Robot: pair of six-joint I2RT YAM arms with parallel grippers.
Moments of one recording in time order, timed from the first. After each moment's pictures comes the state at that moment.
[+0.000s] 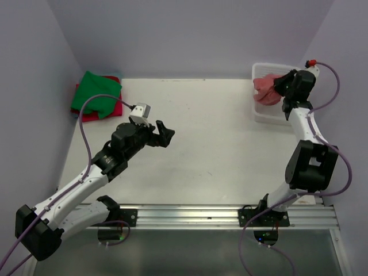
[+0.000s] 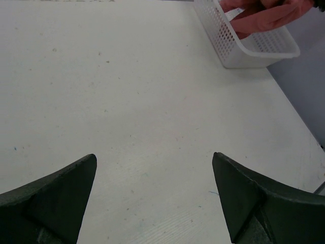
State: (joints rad) left arm -0.62 0.94 0.73 -0.05 -0.04 -0.41; right arm -0.22 1.70 1.32 0.01 0.00 0.57
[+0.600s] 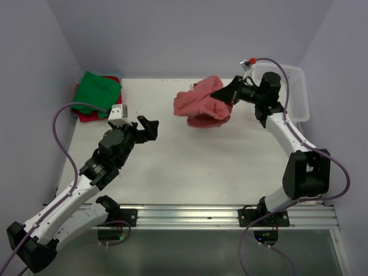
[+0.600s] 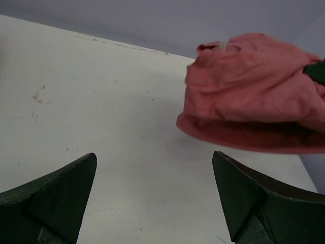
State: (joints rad) left arm -0.62 0.78 0.72 -0.07 -0.34 -0.49; right arm 0.04 1.55 1.20 0.39 -0.98 0.74
